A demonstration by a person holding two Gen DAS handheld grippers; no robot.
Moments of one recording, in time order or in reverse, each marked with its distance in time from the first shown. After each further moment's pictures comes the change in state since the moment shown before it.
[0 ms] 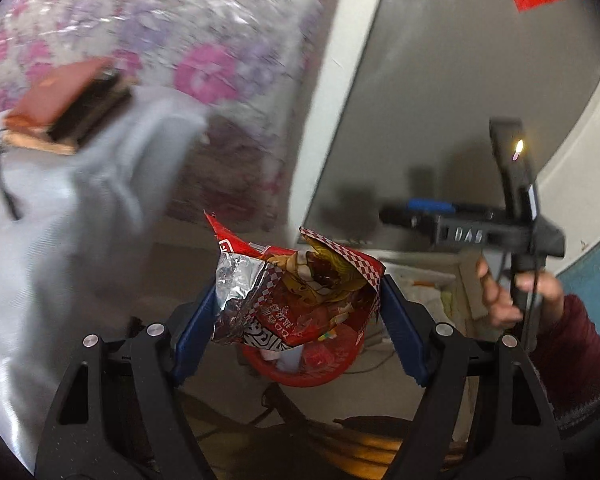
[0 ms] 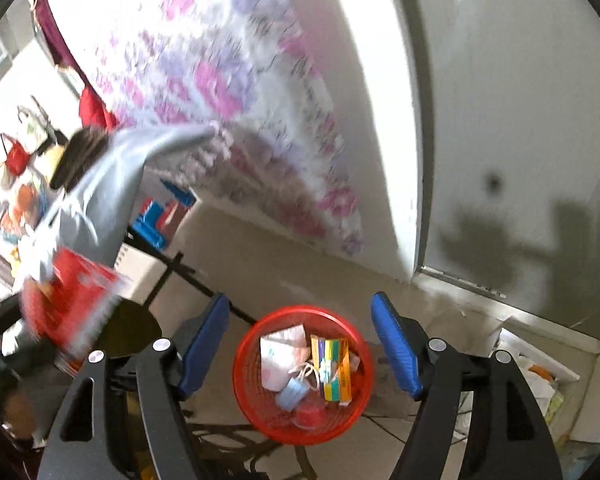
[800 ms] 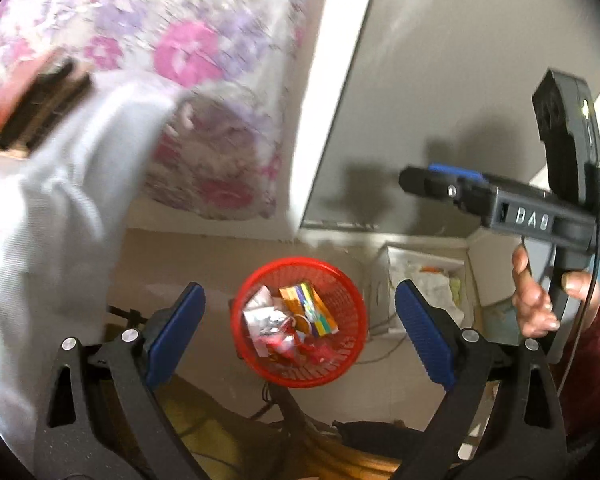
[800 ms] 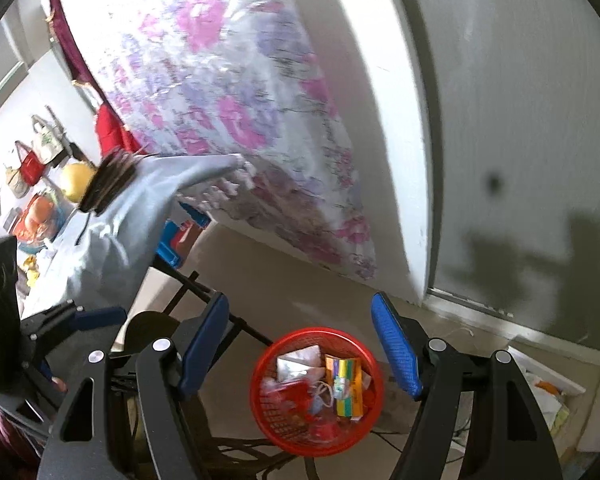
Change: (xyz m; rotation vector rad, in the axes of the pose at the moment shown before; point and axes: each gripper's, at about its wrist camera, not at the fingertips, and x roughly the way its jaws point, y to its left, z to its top) left arm 0.027 -0.008 0.011 -0.005 0.046 0.050; right arm -0.027 0.018 0.011 -0.028 -0.074 0.052
